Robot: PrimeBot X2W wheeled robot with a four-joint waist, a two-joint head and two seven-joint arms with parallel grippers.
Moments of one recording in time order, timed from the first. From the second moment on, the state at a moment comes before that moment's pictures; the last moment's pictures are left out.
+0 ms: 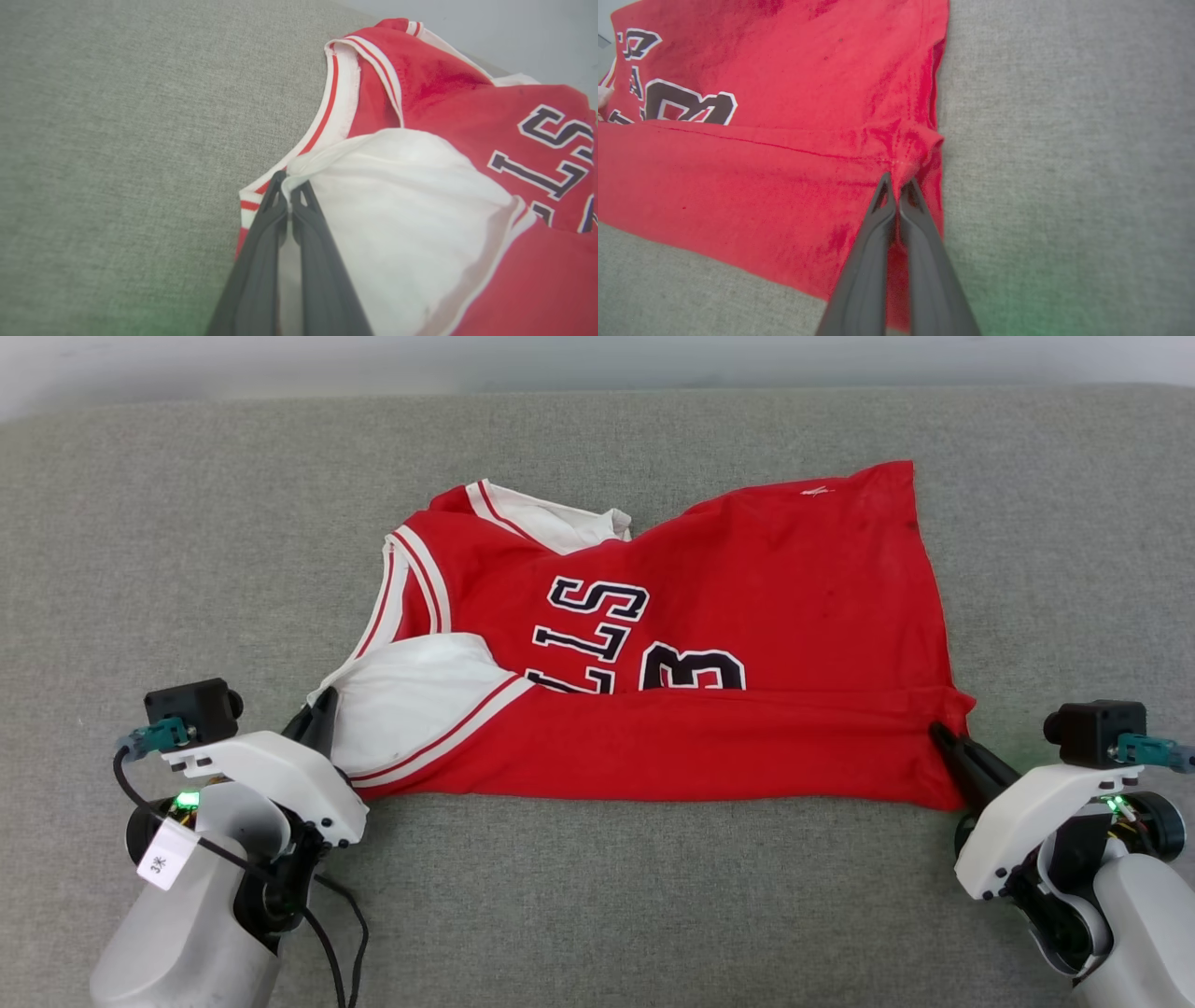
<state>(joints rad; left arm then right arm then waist) -0.44 0.37 -0.31 0.48 -0.77 0.05 -0.01 -0.34 -0.33 0.23 0.44 0.57 0.13 0.09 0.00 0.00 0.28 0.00</state>
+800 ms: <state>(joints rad) -0.53 0.42 -0.30 0.62 -0.84 -0.05 0.06 -0.34 -0.28 0.20 0.39 0.46 0.13 -0.19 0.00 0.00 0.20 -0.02</state>
